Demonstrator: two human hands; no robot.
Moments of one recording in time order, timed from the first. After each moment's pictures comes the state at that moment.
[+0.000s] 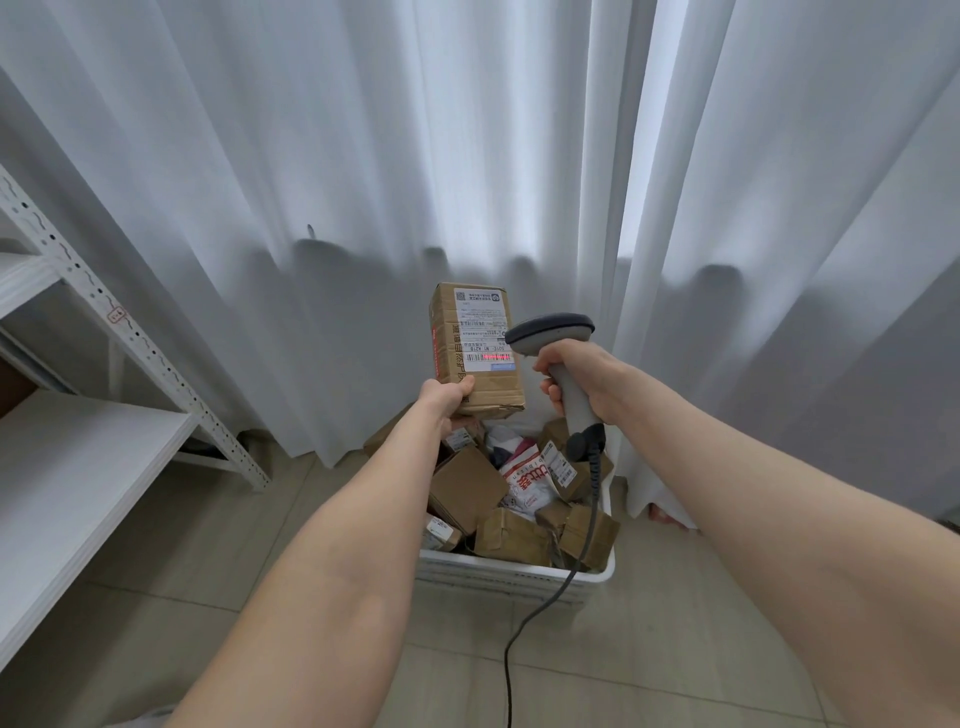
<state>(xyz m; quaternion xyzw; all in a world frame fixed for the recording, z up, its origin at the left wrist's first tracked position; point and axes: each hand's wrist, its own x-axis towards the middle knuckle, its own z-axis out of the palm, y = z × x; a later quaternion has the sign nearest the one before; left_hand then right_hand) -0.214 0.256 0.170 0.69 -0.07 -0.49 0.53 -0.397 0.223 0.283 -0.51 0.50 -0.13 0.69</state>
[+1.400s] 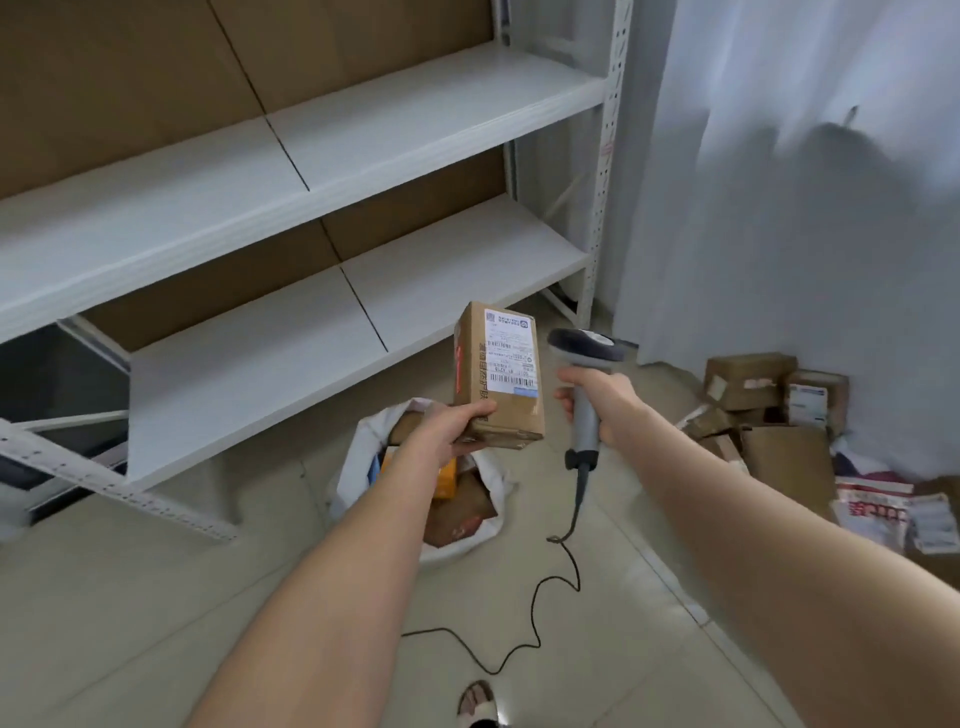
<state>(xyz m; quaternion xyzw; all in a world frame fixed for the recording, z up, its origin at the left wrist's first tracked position) -0.165 0.805 0.138 0.69 0.21 -0.28 0.63 -0.211 0.618 0.177 -0.56 0.36 0.08 0.74</state>
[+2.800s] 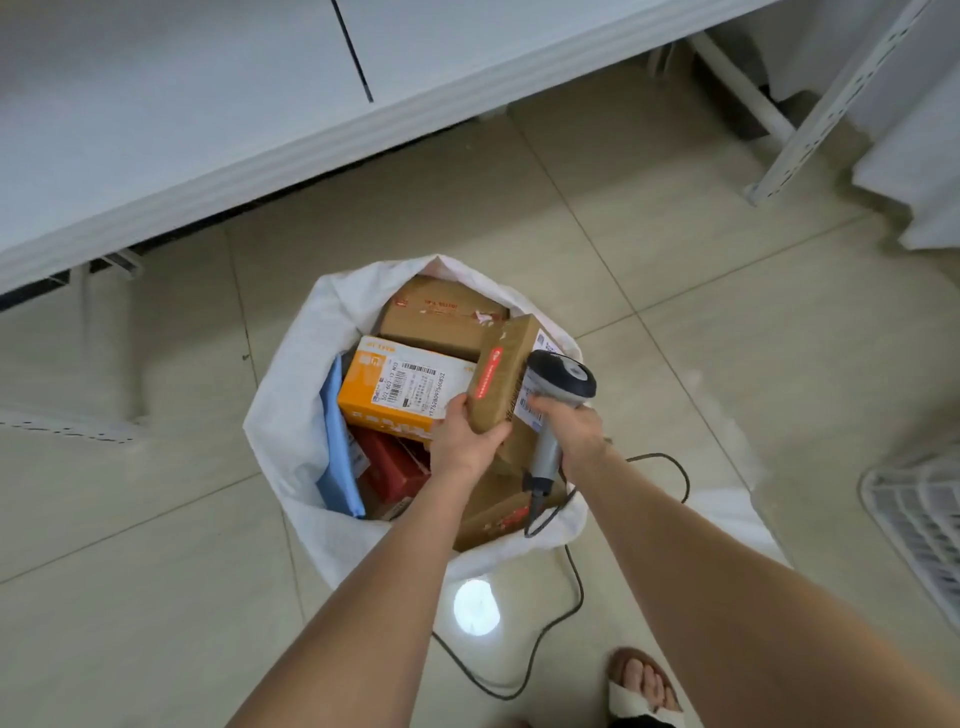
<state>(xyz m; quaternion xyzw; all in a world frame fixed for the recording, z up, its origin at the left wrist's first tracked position) 0.037 0.909 -0.440 0.84 0.27 -0.23 0.41 0.052 0.780 -0.480 -0.56 0.43 0.20 0.68</state>
